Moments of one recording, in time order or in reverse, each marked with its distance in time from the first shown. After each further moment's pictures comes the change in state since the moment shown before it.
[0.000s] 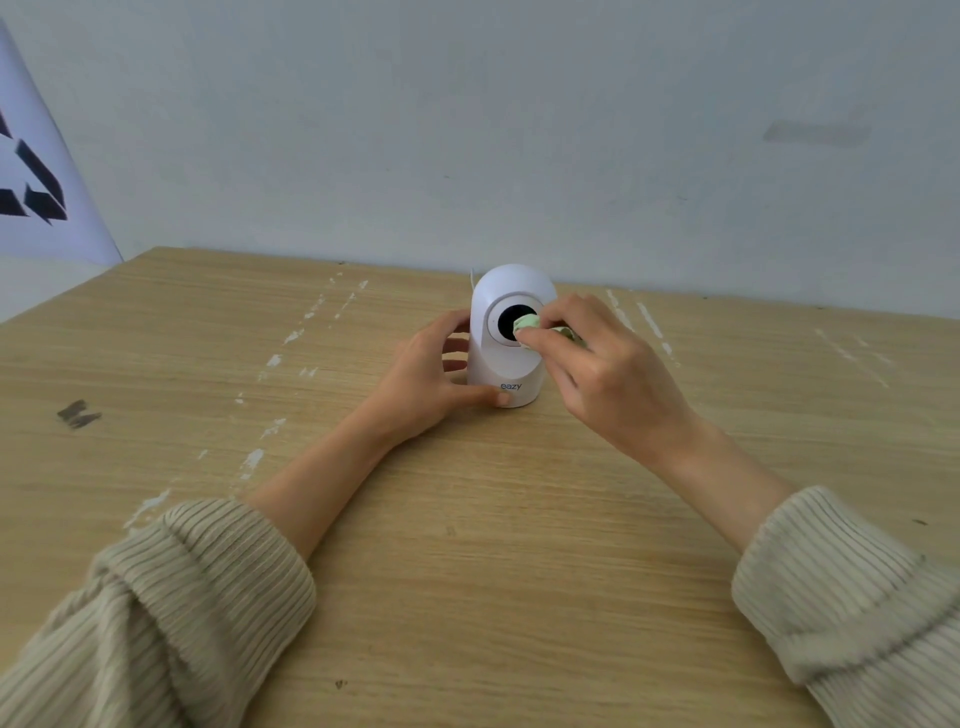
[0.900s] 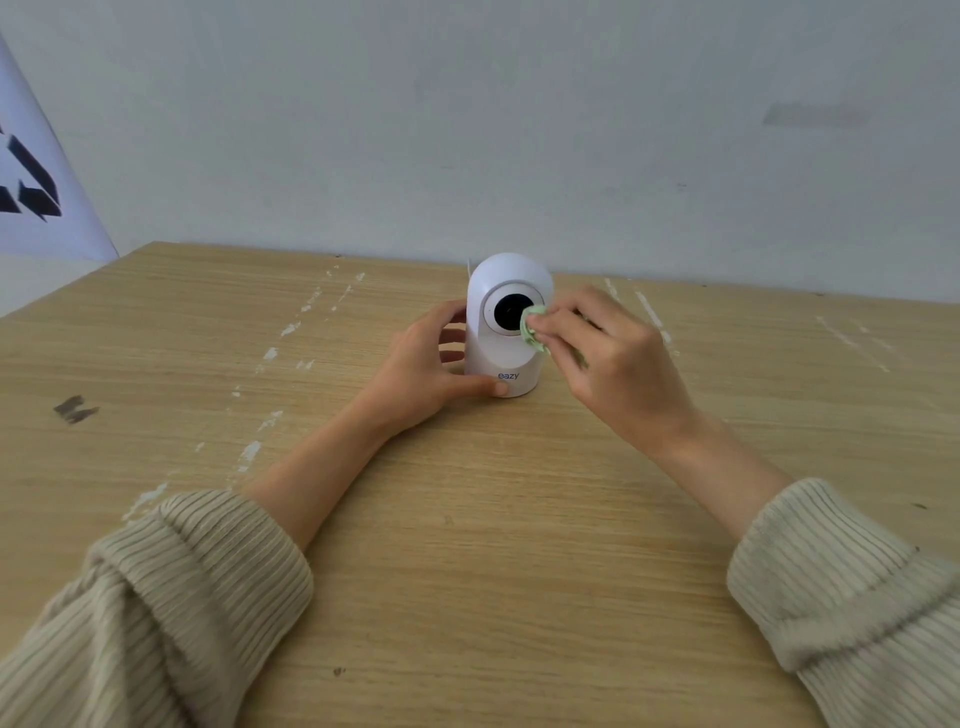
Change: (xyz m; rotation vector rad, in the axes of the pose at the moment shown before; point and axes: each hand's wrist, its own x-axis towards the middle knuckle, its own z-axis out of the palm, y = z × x) left_hand -0.001 0.003 0.001 0.009 0.018 -0.007; right_hand -0.006 0.003 0.002 0.073 0.080 0.113
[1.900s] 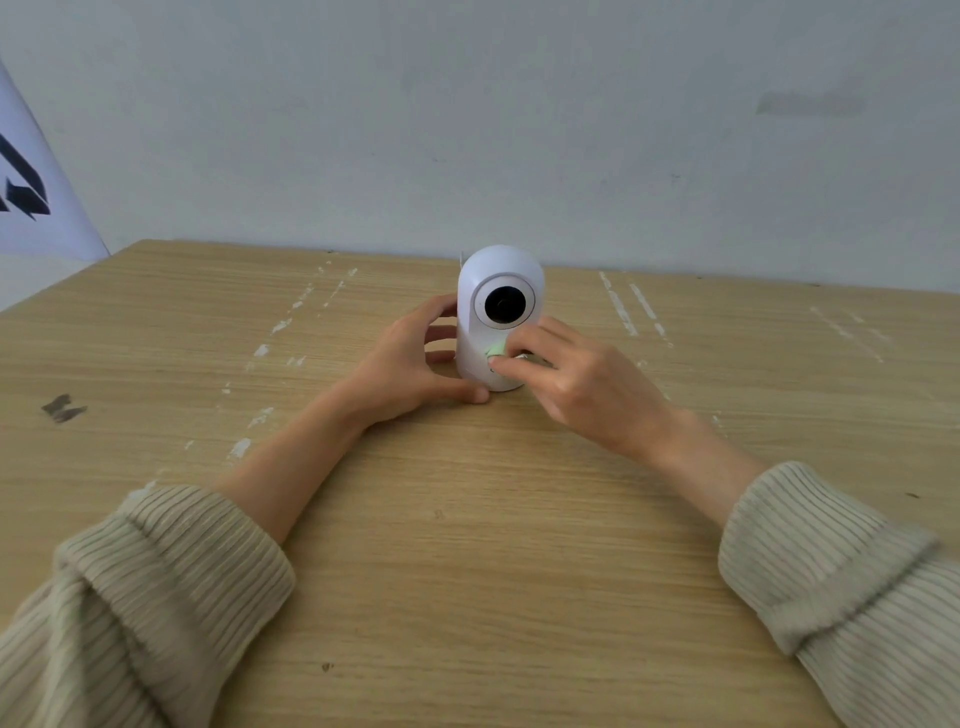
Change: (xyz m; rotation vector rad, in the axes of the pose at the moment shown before) left_hand -0.003 0.003 -0.010 -0.050 -0.150 -0.024; right_hand -0.010 0.001 0.011 -0.037 -0.240 -0.268
